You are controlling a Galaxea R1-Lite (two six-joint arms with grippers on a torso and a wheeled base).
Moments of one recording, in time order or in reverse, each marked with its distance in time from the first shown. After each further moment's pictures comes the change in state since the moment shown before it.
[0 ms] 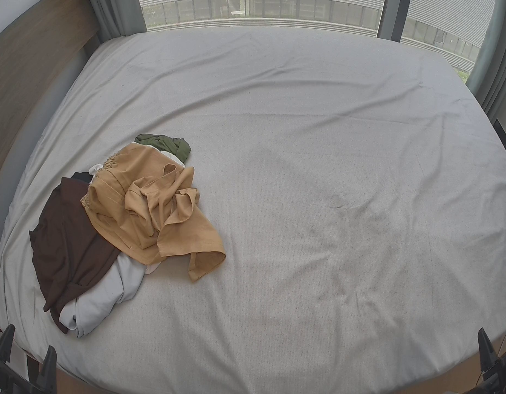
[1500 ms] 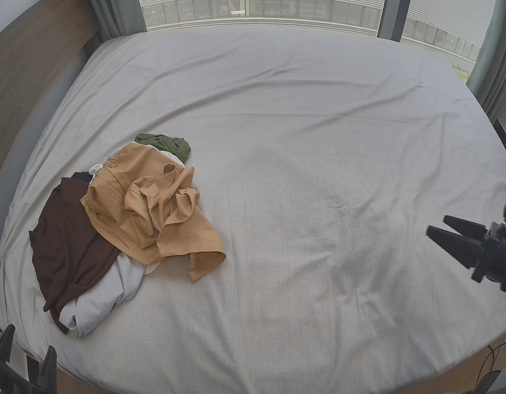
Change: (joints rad) left arm 0.000 0.000 0.000 0.000 0.000 0.003; right arm 0.378 1.152 -0.372 -0.651 0.218 0.315
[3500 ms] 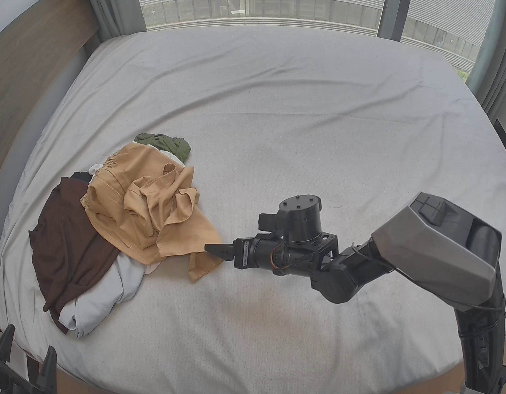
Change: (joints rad) left arm -0.001 0.000 0.000 0.000 0.000 0.000; right arm 0.323 1.267 -0.981 -0.076 0.023 0.186
